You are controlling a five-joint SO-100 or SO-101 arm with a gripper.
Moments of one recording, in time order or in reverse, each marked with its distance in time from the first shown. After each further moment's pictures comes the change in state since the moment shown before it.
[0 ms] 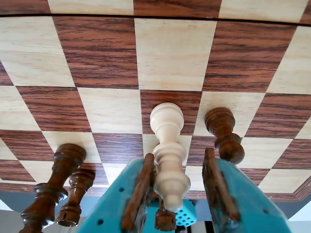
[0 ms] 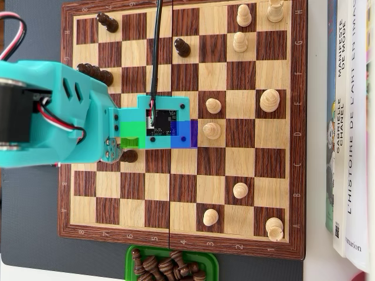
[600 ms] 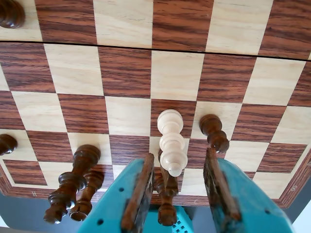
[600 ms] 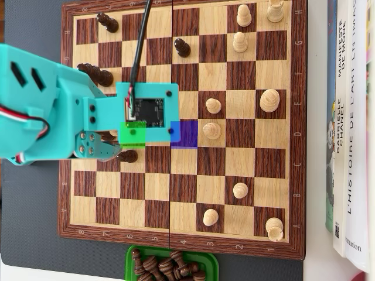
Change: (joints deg) arm -1.9 10.6 0.0 0.1 0.0
